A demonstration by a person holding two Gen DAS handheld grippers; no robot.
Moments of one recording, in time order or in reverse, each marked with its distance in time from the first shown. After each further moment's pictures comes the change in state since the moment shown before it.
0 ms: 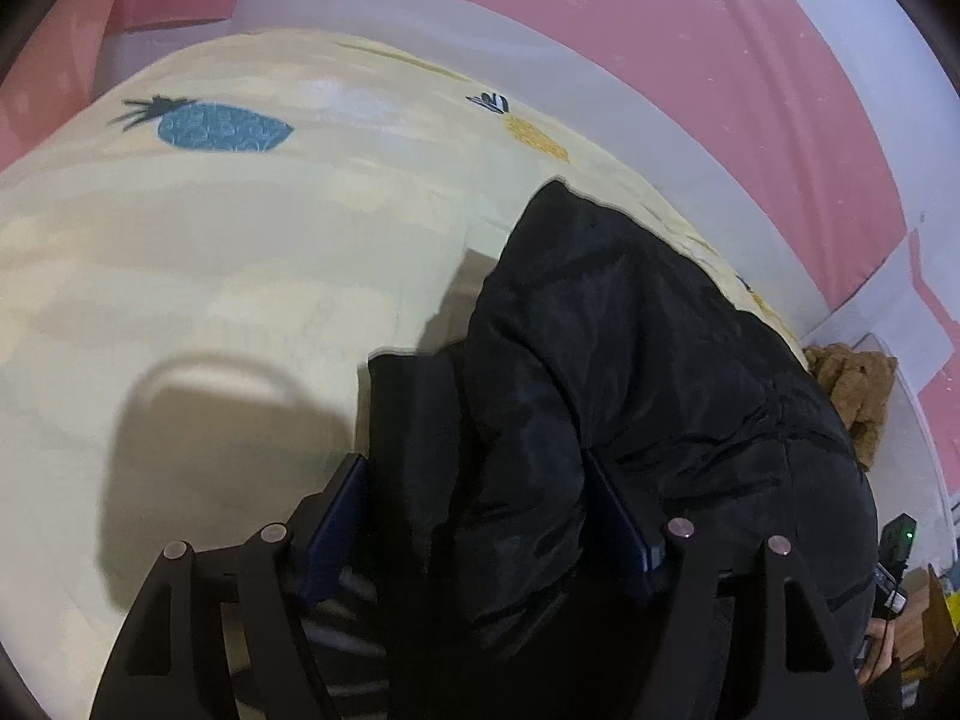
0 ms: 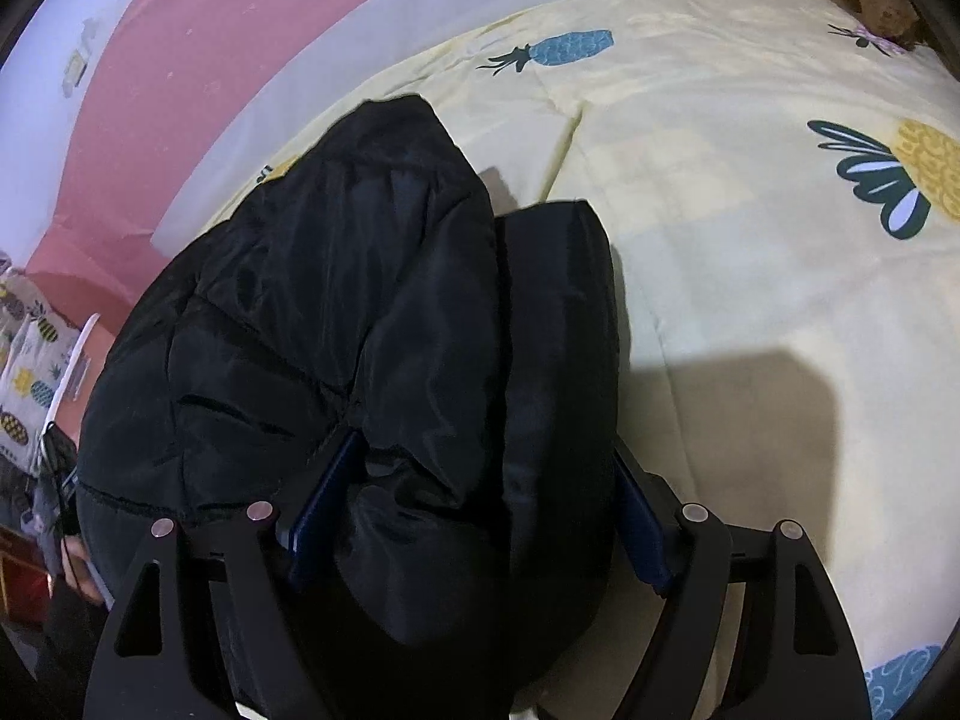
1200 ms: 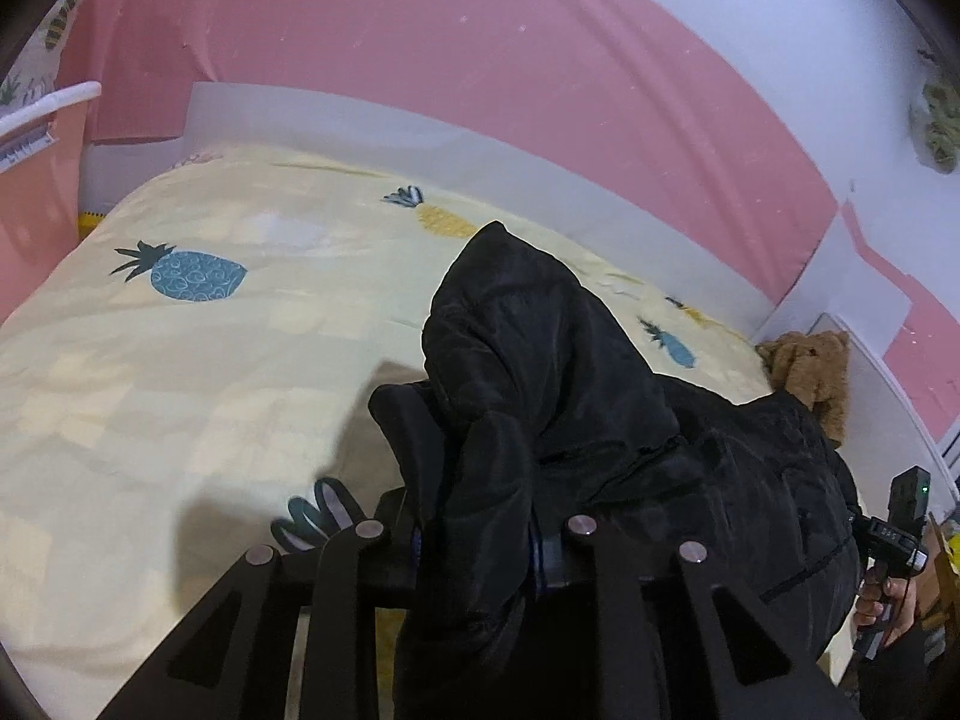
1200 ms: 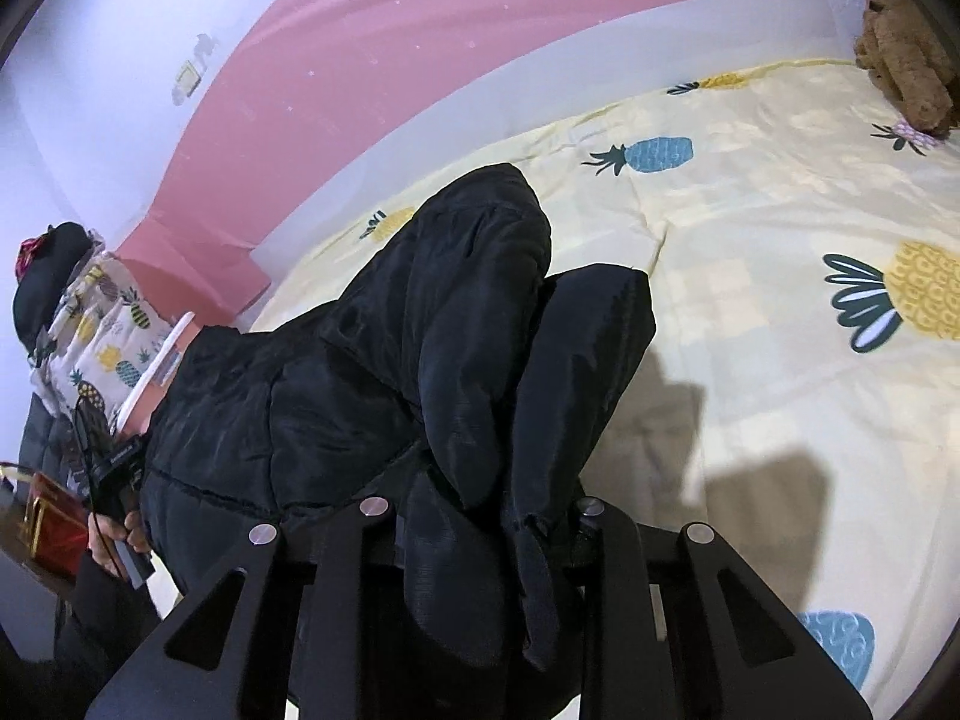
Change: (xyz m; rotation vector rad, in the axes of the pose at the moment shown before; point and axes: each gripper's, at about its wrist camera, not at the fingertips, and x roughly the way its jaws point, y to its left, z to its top) left arm -0.112 -0.068 -0.008 0.159 -0.153 -0.035; right arm -0.109 0.045 -0.001 -0.115 -0.126 0.156
